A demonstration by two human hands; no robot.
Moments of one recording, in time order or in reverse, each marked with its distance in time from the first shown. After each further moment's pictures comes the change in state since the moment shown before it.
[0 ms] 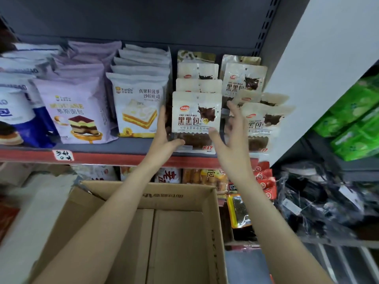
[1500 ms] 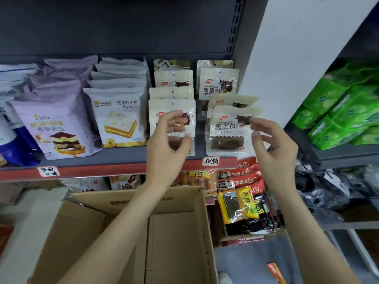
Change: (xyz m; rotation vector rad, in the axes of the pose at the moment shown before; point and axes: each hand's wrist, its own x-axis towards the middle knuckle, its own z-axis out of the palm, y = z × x) left_hand -0.048 0.083 0.048 0.115 0.193 0.303; right_hand -0.016 0.010 -0.108 -0.125 0.223 -0.102
